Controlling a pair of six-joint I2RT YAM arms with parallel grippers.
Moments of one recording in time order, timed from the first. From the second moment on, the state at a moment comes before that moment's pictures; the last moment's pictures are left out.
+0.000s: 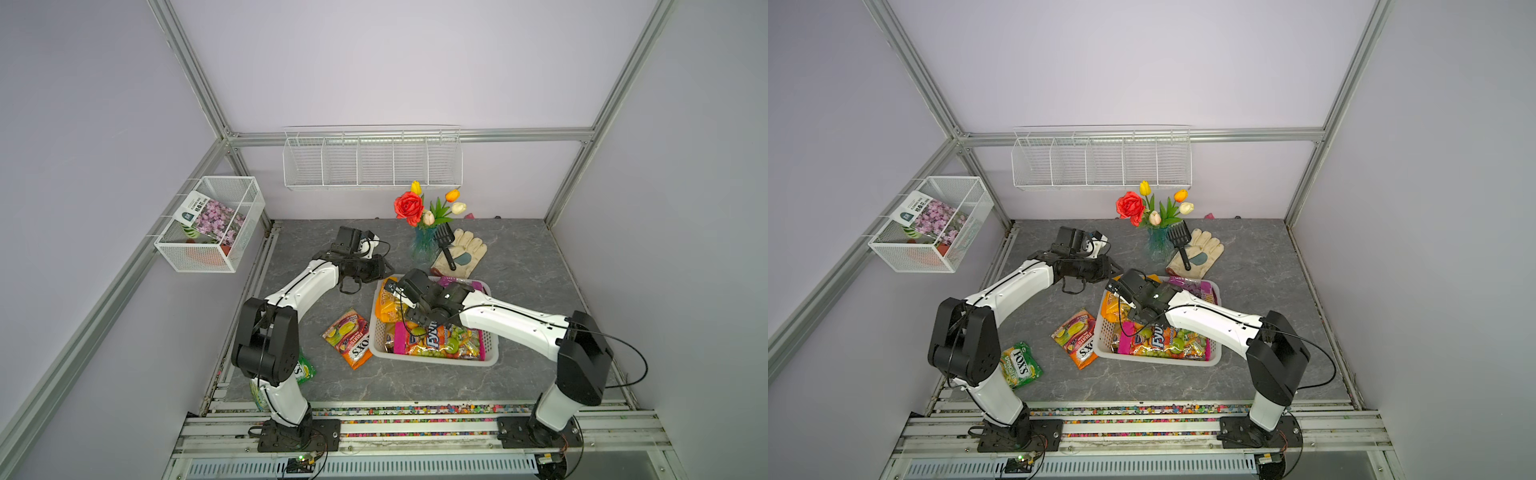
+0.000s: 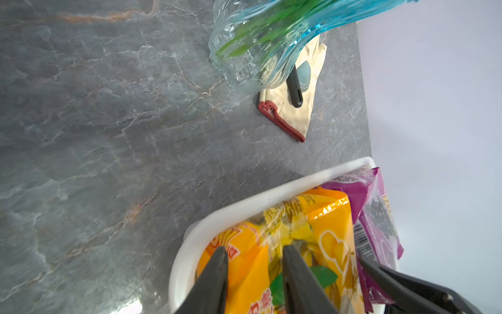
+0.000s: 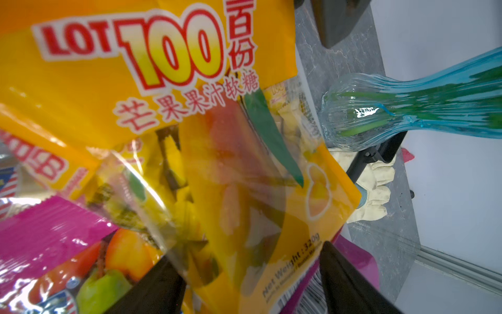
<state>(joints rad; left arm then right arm) -0.39 1.76 1.34 -0.44 0.58 -0.43 0.92 1.71 1.35 -0.67 0.43 -0.34</state>
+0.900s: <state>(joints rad) -0.27 1.59 1.27 -0.51 0.45 -0.39 1.03 1.95 1.56 -0.71 0.36 -0.60</state>
